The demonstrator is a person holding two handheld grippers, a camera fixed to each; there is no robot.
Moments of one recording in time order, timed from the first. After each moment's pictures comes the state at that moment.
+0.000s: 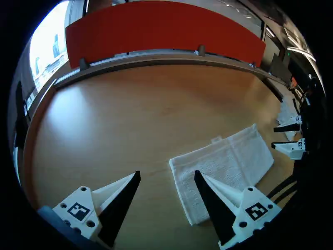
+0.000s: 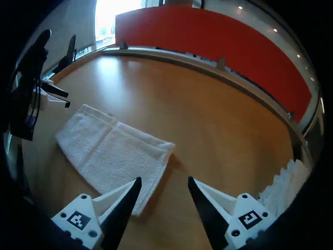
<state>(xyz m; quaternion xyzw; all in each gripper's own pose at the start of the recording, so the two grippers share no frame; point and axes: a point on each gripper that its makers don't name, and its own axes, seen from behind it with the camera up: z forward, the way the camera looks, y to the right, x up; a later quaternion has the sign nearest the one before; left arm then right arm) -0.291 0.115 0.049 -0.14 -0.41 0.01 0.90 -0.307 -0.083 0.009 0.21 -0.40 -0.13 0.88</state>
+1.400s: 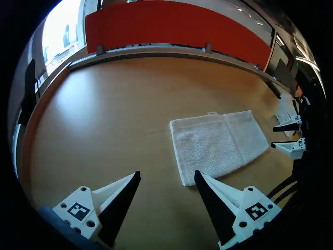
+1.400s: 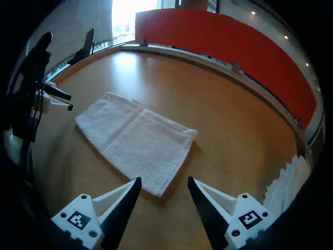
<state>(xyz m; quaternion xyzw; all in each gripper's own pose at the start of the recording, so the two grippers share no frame) -0.300 0.102 -0.040 -0.09 -0.42 -0.02 0.90 -0.308 -0.093 -0.042 0.27 -0.40 -0.15 0.86</state>
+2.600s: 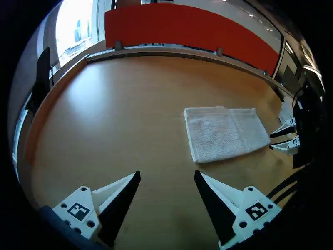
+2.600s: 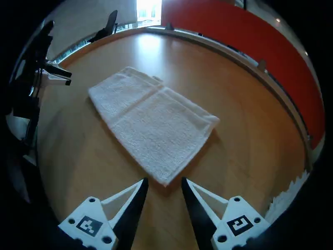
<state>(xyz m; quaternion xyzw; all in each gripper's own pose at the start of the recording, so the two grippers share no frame) -0.294 0.071 -0.089 -0.05 -0.42 -0.04 0.90 -0.333 -0.085 -0.056 0.35 -0.44 -0.20 0.80</state>
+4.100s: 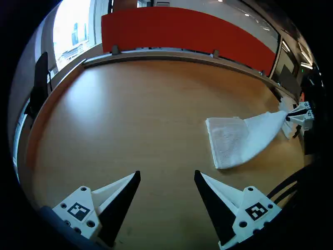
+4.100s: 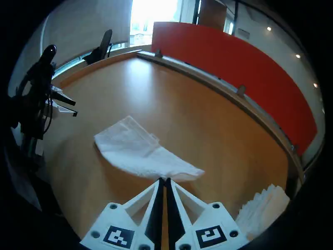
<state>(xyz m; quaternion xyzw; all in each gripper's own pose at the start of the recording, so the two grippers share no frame) -0.283 0.072 -0.083 -0.06 -0.41 -0.03 0.91 -0.217 -0.081 -0.037 0.32 -0.36 -0.19 0.86</state>
